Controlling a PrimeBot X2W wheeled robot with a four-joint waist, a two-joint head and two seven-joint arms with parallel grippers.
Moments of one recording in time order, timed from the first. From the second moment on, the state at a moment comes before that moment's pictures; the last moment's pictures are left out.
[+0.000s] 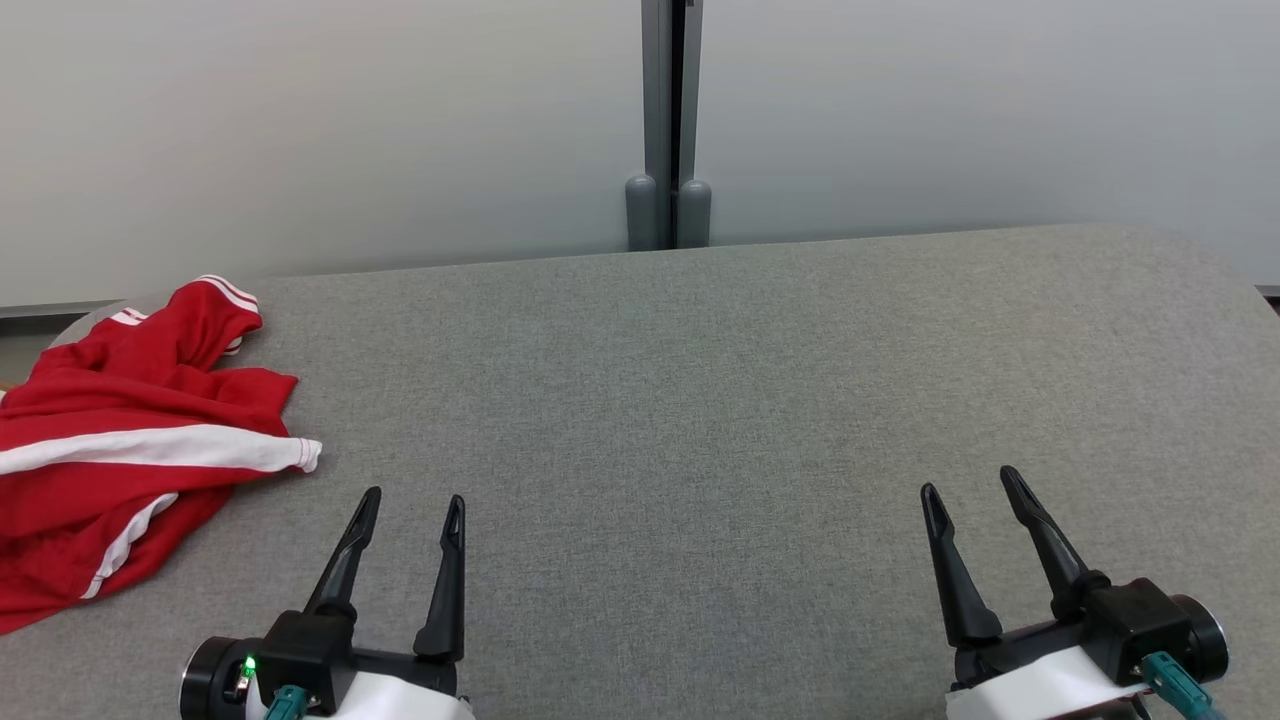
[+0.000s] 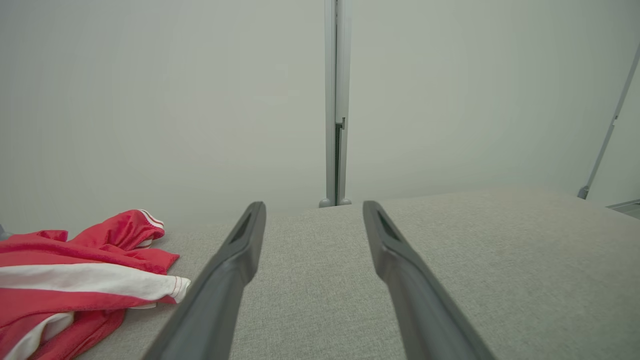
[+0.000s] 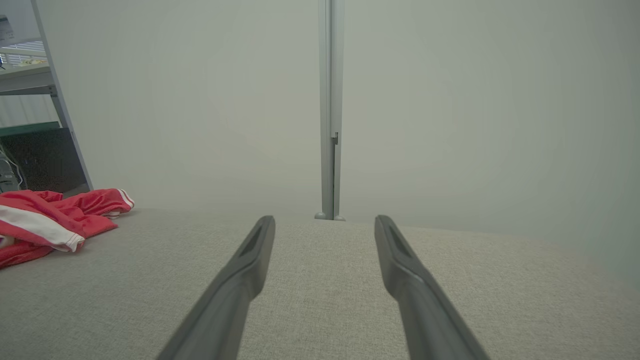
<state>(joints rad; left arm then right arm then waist) 0.04 0.05 -0.14 0.10 -0.11 0.00 -0.26 -0.02 -0.09 0.17 0.19 0.10 0.13 -0.26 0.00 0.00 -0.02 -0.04</state>
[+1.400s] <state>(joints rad) 0.05 0.05 -0.10 0.07 -0.16 0.05 -0.26 -0.05 -0.11 0.20 0.18 0.10 0.13 -0.26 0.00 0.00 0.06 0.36</state>
